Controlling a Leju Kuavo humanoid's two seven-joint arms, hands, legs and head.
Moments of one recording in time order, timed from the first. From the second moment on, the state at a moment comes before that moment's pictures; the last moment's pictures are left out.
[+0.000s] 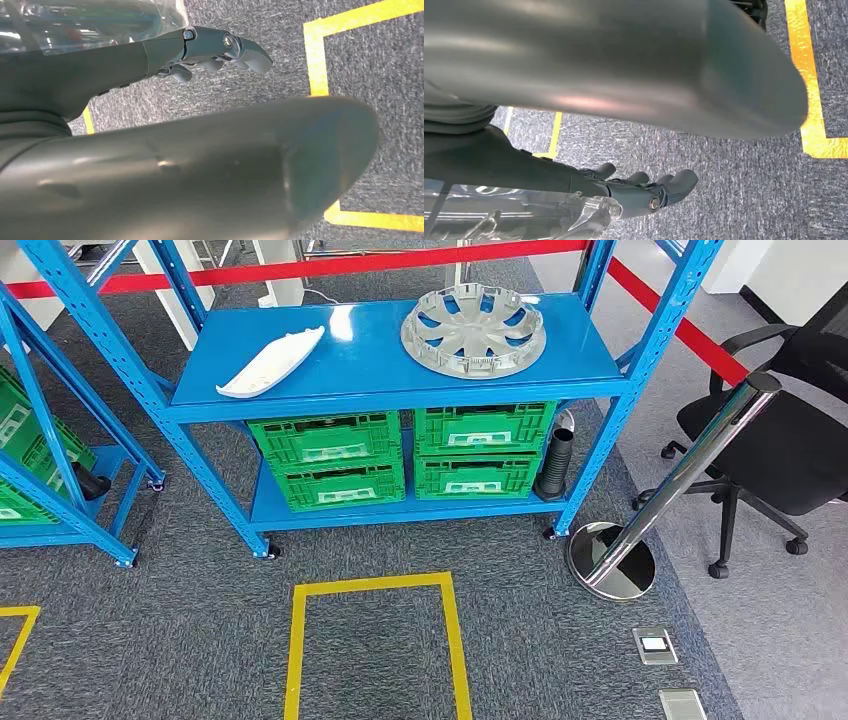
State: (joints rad) left arm 0.07 -0.04 -0.35 -0.40 0.32 0.16 0.02; right arm 0.06 -0.01 0.34 -0.38 -0.30 -0.13 0.08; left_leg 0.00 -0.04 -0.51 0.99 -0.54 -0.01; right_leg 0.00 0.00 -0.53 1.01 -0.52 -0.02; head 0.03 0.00
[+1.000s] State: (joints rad) left arm -0.04 -0.06 -0.85 -0.36 0.65 0.30 0.06; right arm -0.07 -0.33 0.59 -0.71 0.00 -0.27 0.39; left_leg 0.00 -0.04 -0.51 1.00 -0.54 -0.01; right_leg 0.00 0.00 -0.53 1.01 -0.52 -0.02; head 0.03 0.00
